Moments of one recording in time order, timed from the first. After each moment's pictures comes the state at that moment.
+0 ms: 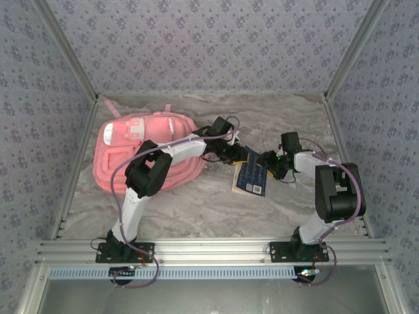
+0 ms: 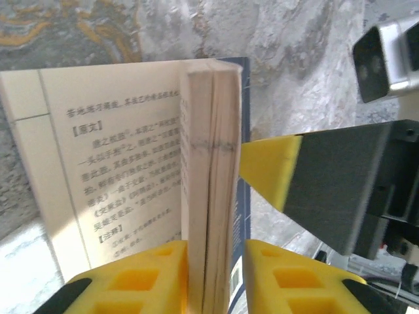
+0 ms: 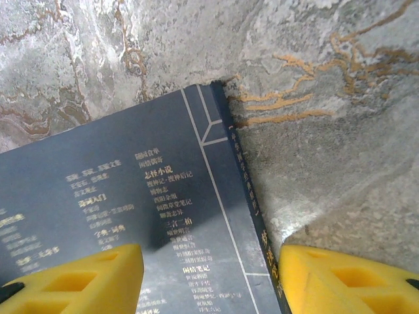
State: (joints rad) left arm -0.75 2.22 1.65 -0.32 0.67 -0.76; right arm 0.09 1.63 0.81 -0.32 -0.39 0.72
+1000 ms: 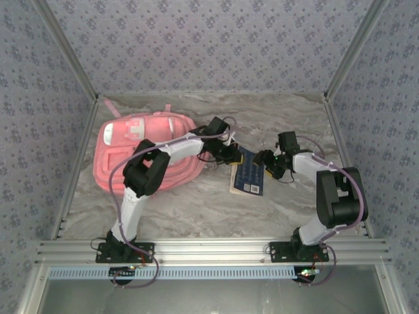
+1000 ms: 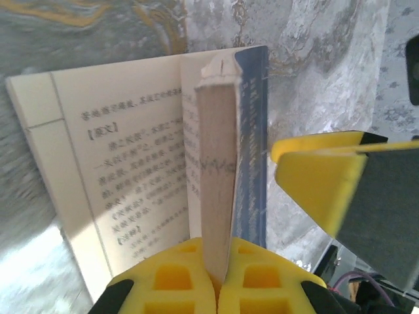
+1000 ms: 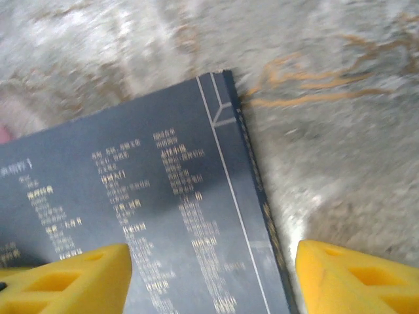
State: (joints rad) left arm -0.71 2.19 1.61 -0.38 0.66 -0.73; right arm 0.13 1.54 0.80 -0.35 -0.36 0.69
